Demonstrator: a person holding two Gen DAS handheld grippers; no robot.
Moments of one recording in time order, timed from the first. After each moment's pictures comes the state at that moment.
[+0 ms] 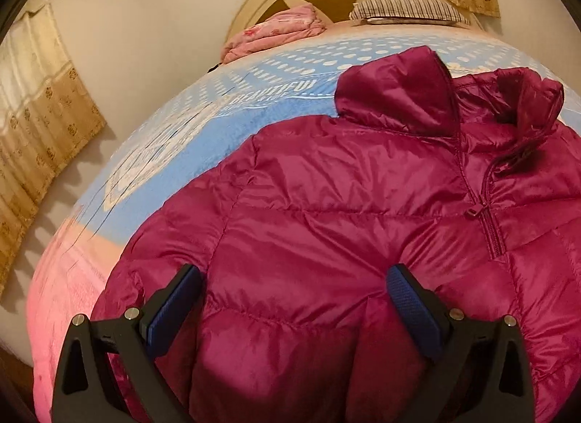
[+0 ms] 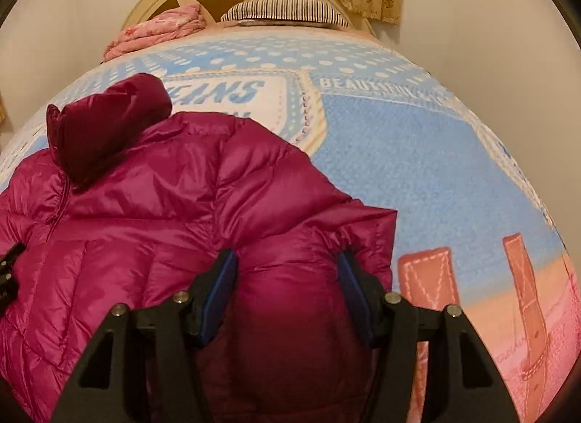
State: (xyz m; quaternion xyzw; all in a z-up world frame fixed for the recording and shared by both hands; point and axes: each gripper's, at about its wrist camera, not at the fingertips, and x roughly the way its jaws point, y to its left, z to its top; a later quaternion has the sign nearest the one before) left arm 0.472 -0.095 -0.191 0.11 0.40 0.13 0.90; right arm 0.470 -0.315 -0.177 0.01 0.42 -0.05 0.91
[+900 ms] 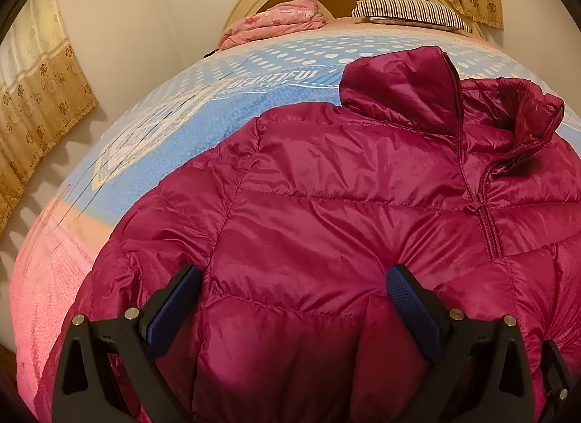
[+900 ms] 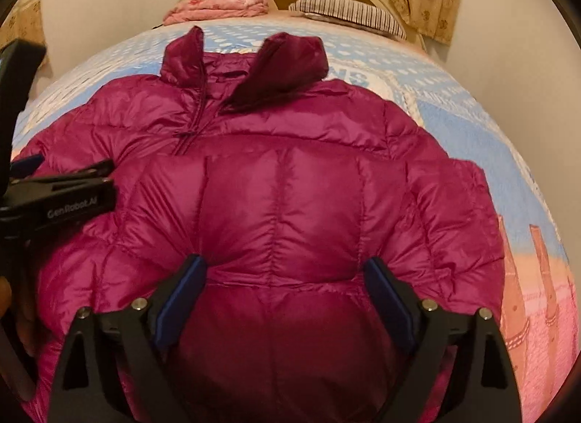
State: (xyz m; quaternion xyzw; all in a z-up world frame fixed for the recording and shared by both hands) left arm 0.467 -0.080 -0.194 0.07 0.41 0.11 0.90; right arm 0.415 -0.203 -0.179 -0.05 0.43 0.02 0.90
